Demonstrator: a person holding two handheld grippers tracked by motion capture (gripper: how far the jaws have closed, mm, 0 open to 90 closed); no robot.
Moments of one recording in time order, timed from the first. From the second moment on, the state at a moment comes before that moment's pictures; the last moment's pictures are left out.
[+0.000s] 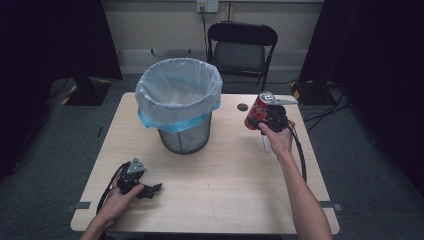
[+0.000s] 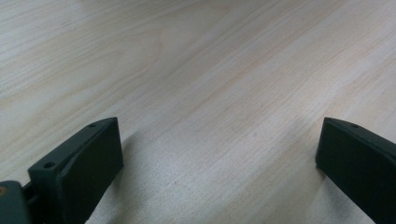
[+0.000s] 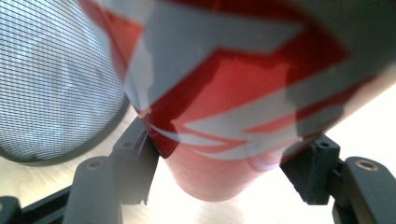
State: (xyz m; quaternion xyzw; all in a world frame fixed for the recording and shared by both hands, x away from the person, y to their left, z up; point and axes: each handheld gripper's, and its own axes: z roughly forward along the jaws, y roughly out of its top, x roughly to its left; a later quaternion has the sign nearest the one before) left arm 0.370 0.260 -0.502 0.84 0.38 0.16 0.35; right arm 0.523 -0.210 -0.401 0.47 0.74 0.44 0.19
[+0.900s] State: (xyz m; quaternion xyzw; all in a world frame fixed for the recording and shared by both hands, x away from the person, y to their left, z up) left arm 0.370 0.260 -0.502 0.84 0.38 0.16 0.35; right arm 0.510 -0.186 -0.338 0.42 0.72 0.50 0.21
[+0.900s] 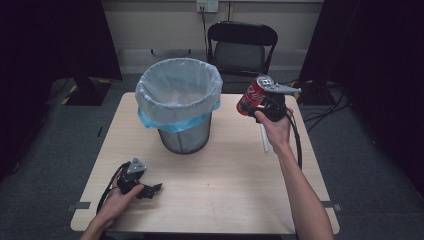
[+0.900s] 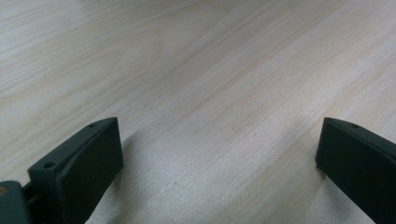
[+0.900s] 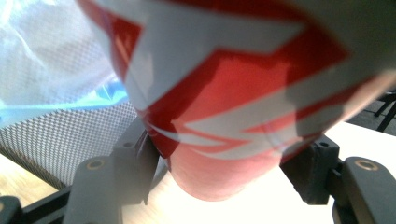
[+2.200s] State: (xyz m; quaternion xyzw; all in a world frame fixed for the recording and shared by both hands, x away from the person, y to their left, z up) left arm 0.370 0.260 -0.502 0.84 0.38 0.16 0.35; right arm 0.517 -0.150 -0.252 0.37 0.69 0.58 0.24
